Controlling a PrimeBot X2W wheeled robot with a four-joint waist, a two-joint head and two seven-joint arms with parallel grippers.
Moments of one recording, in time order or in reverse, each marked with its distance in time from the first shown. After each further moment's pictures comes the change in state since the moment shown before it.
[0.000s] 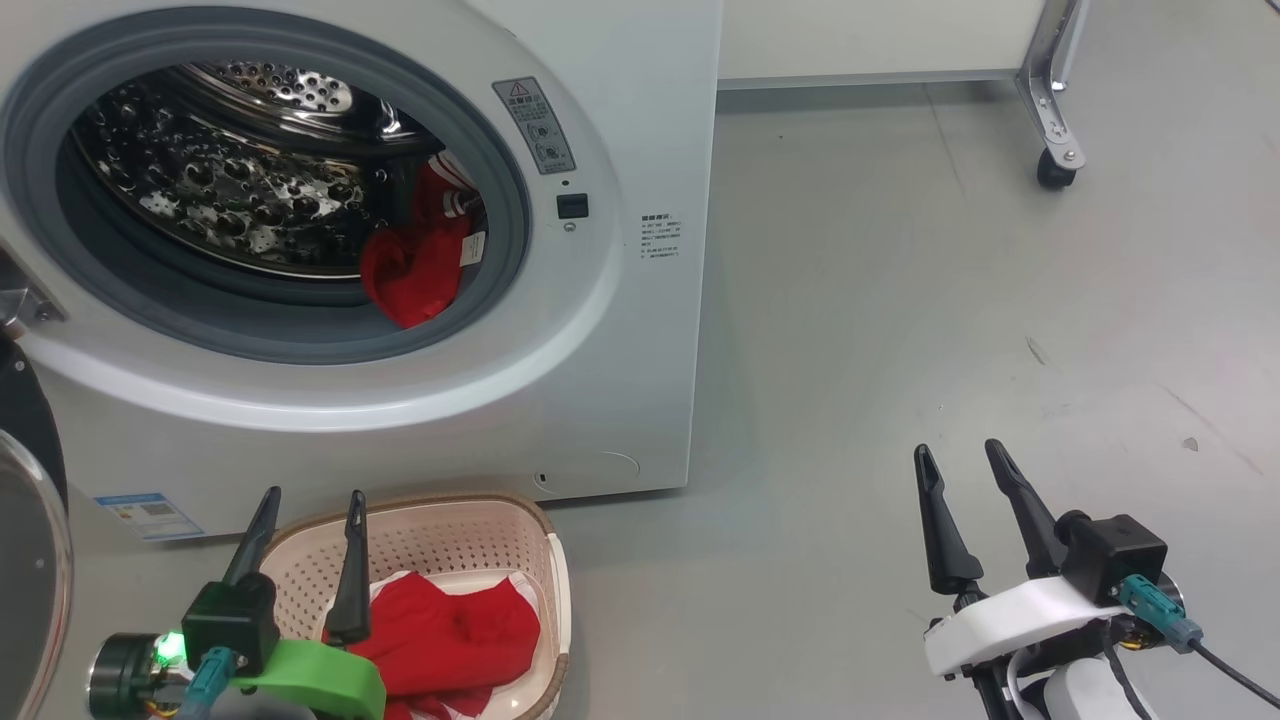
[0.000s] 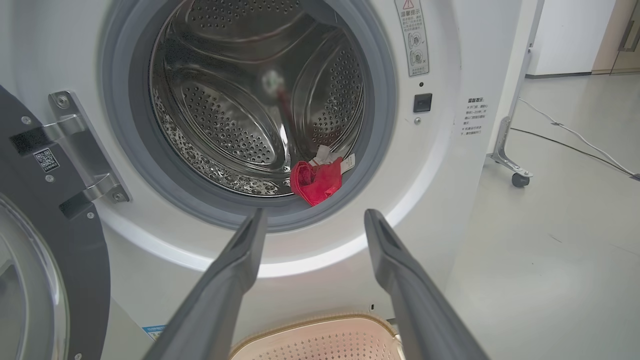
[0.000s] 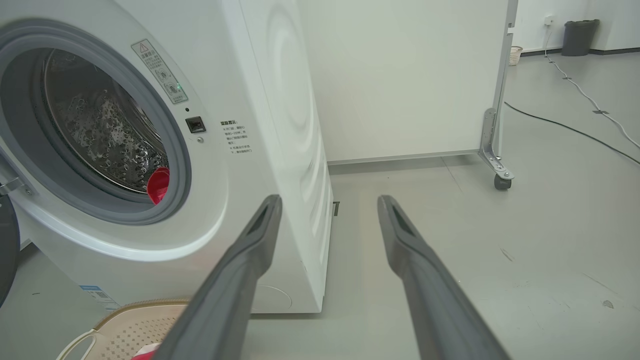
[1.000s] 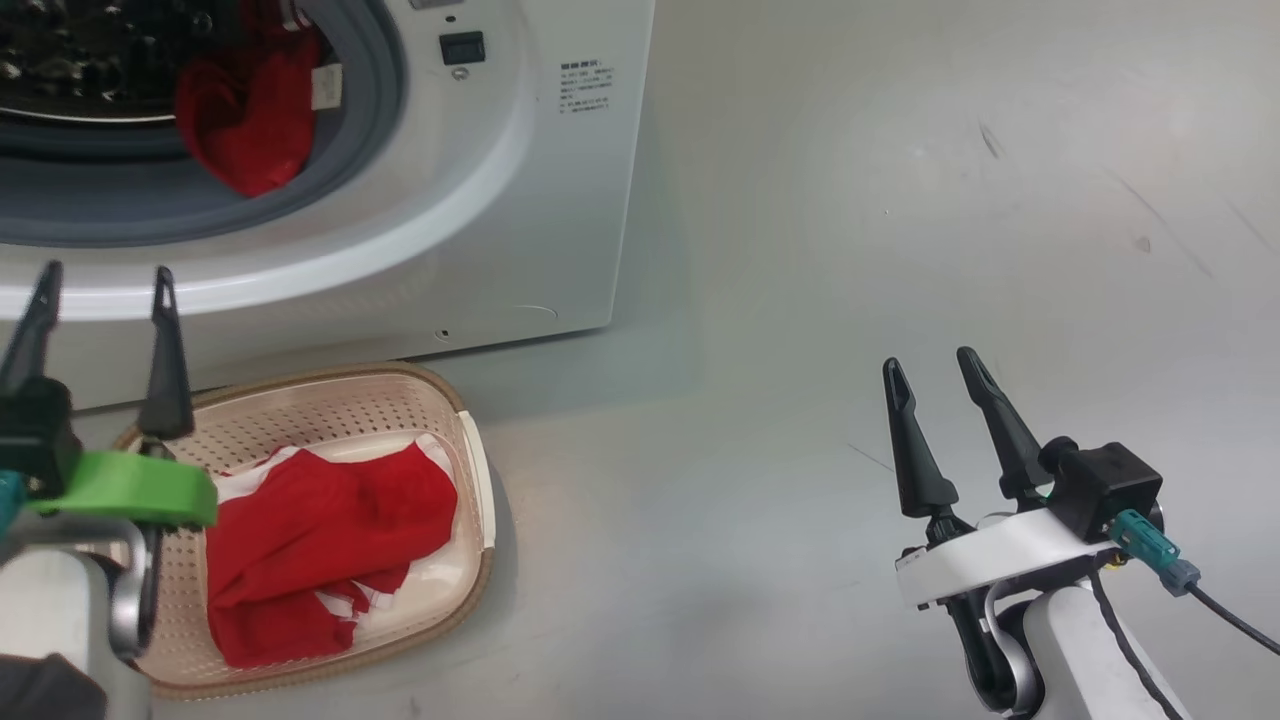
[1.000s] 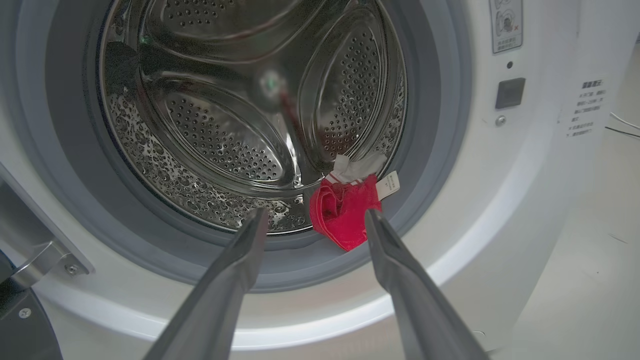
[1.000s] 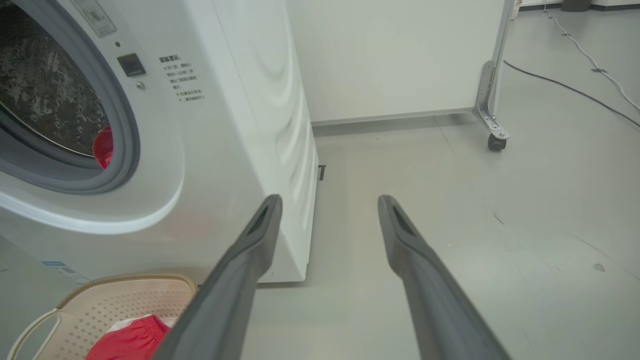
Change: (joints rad) left arm -0.224 0.136 0.093 -0.086 0.008 -0.001 0.046; right arm -0.089 0.007 0.044 -0.074 0.000 0.000 0.000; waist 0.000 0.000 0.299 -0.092
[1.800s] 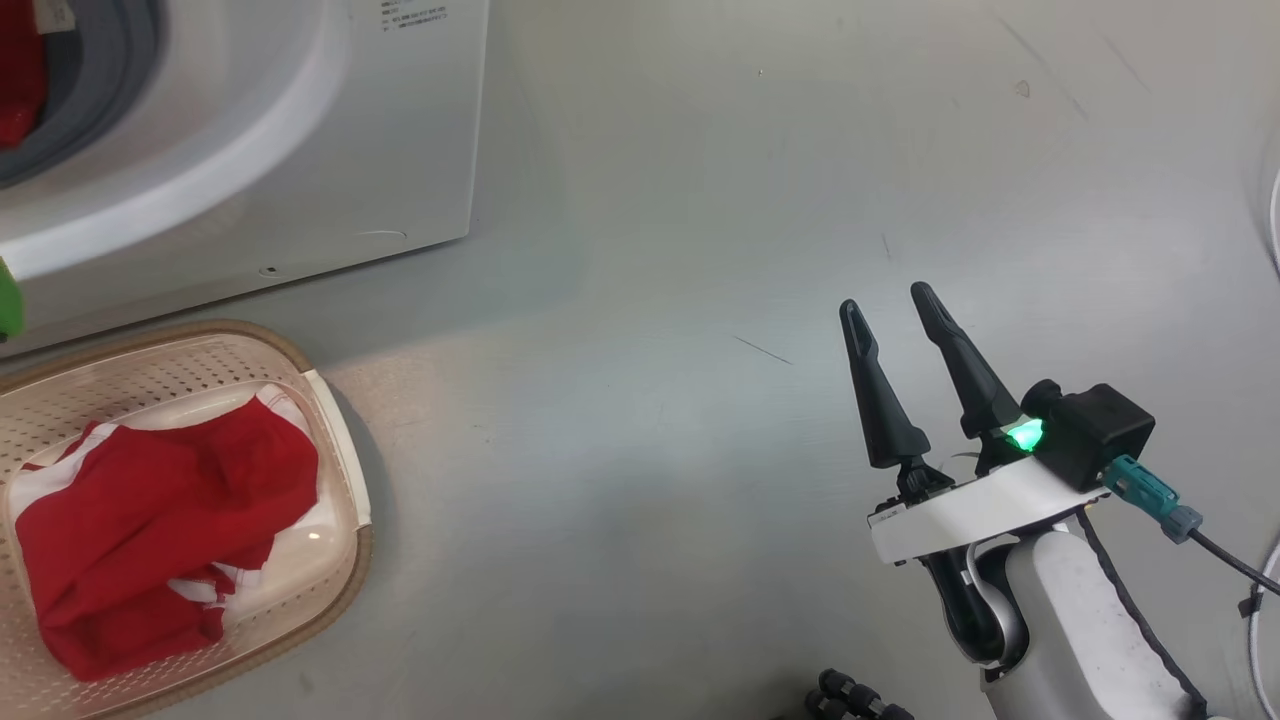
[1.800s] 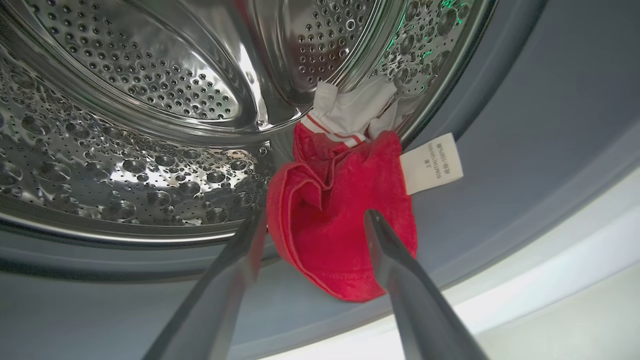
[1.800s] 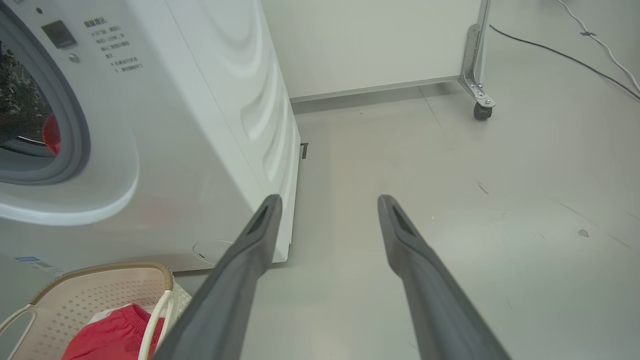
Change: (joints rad) left arm -0.390 0.164 0.058 0.154 -0.030 -0.054 0.366; right arm -0.106 0.012 0.042 -0.012 0.062 0.000 0.000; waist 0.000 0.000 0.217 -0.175
